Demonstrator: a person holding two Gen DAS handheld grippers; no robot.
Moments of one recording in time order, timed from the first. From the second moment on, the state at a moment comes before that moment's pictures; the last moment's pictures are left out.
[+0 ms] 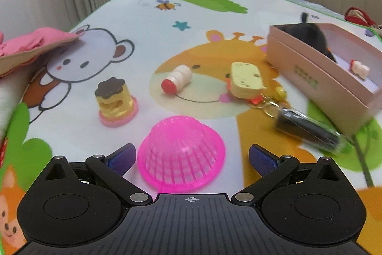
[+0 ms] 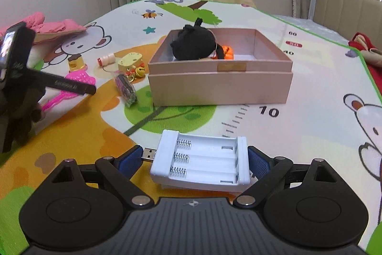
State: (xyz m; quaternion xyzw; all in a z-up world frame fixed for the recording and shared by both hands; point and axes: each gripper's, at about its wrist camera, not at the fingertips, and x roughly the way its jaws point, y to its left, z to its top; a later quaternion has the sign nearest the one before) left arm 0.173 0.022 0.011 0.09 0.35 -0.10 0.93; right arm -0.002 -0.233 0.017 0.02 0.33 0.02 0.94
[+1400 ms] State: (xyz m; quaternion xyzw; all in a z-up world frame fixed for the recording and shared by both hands) left arm 0.096 -0.151 0.096 0.09 0.24 -0.25 0.93; right arm 0.035 -0.342 0.097 0.03 0.23 0.01 0.97
